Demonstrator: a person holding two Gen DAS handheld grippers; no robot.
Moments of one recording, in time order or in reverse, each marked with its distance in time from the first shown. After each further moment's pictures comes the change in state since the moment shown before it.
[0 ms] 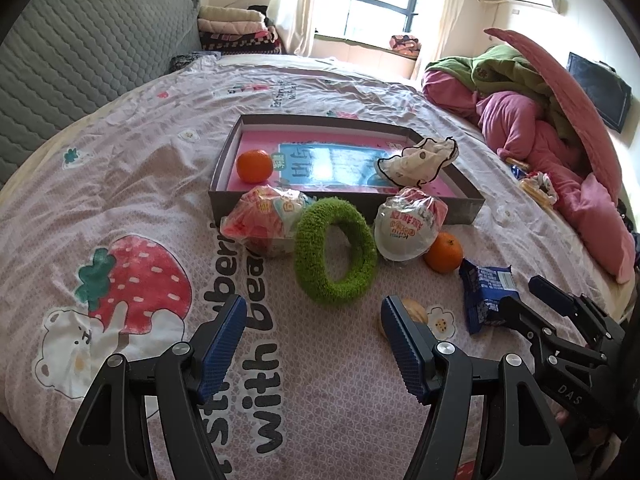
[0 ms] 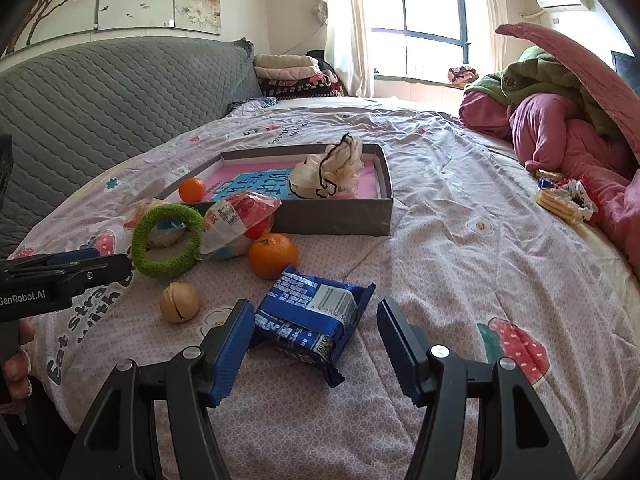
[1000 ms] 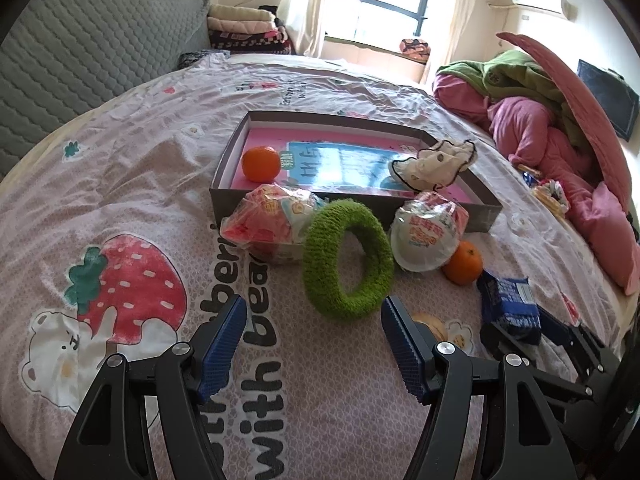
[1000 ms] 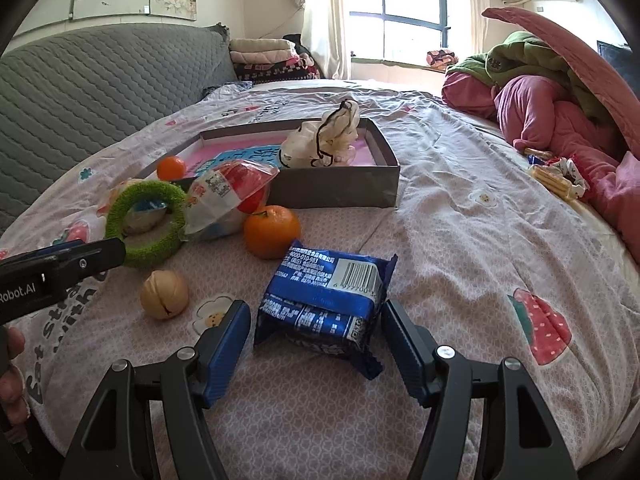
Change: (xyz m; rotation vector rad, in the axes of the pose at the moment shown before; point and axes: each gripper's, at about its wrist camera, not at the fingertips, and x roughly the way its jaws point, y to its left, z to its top) left arm 0.021 0.005 0.003 -0.037 -0.011 0.023; right arm 0.028 0.021 -0.009 0.040 0.060 -0.098
